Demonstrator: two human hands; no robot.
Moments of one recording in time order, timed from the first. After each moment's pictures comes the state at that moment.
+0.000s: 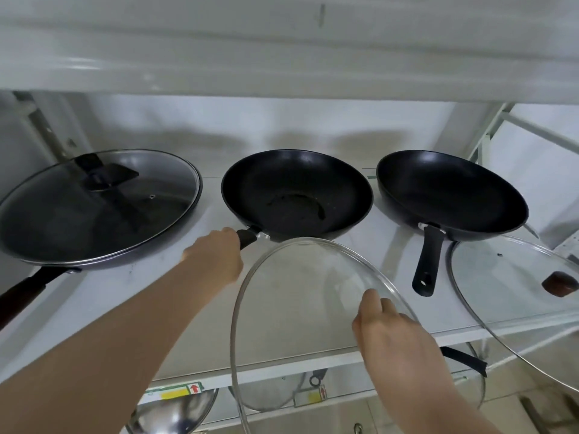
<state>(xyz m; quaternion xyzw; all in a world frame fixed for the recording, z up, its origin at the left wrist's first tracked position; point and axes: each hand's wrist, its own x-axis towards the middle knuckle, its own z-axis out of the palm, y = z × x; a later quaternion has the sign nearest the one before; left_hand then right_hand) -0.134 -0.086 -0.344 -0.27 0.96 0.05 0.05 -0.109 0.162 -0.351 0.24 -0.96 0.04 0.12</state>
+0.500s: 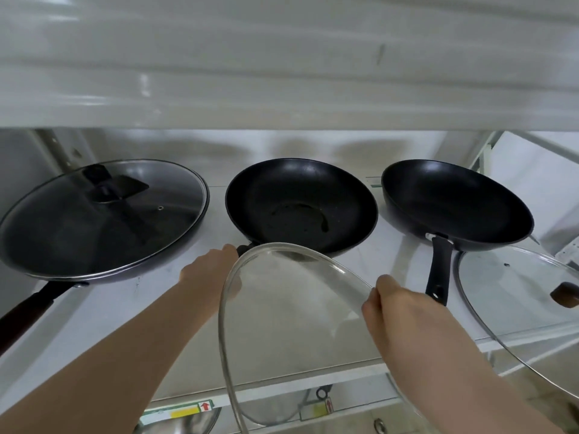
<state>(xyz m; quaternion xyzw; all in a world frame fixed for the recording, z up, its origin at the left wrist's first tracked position) -0.124 -0.111 -0.363 -0.25 0.96 0.09 0.04 -0.106 0.142 -0.286 0.20 -0.98 0.08 0.00</state>
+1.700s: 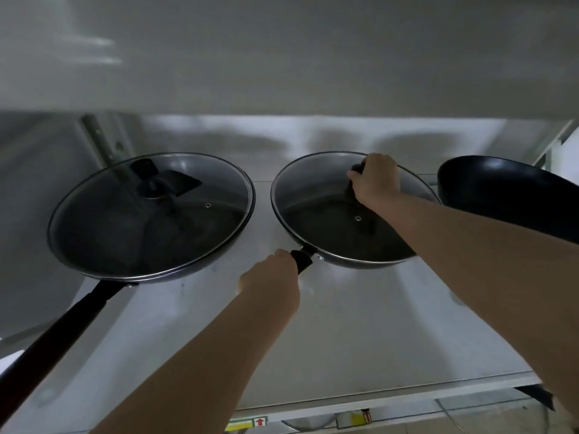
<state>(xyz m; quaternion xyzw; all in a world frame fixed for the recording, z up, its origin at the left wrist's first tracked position) -0.120 -0.109 -0.355 -0.25 0.96 0.13 0.09 -0.317 -0.027 -0.310 0.14 -0.96 0.22 0.09</state>
